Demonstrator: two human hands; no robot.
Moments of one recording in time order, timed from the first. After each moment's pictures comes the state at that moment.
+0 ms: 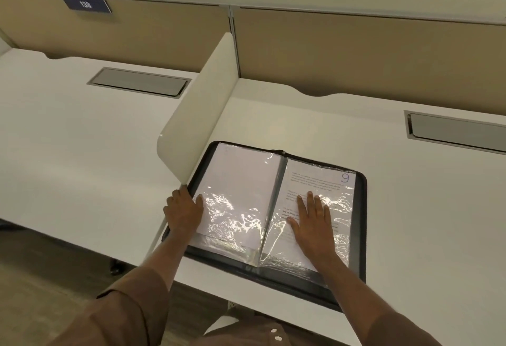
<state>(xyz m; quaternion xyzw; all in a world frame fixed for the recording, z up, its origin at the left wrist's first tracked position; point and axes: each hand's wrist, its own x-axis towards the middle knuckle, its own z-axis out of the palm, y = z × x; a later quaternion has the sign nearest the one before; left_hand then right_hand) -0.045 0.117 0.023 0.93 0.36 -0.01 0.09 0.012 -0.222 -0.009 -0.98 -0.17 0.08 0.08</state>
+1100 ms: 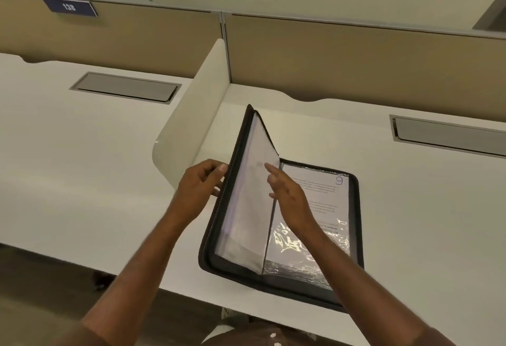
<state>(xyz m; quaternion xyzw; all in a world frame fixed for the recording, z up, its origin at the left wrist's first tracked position) -0.036 0.063 0.203 0.81 0.11 0.06 0.57 0.013 -0.146 0.153 -0.76 -0.11 0.15 0.63</state>
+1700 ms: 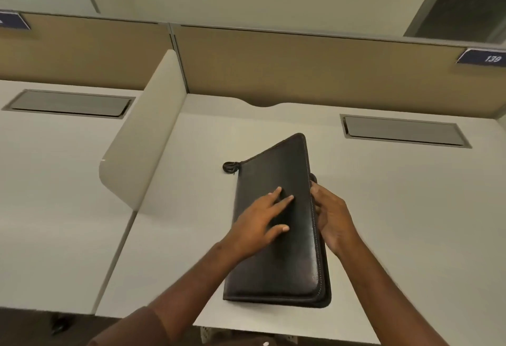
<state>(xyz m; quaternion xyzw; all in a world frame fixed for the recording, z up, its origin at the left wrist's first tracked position) -0.008 -0.093 0.119 0.92 -0.22 -0.05 0.33 0.015 -0.295 0.162 -0.60 0.13 0.14 0.78</state>
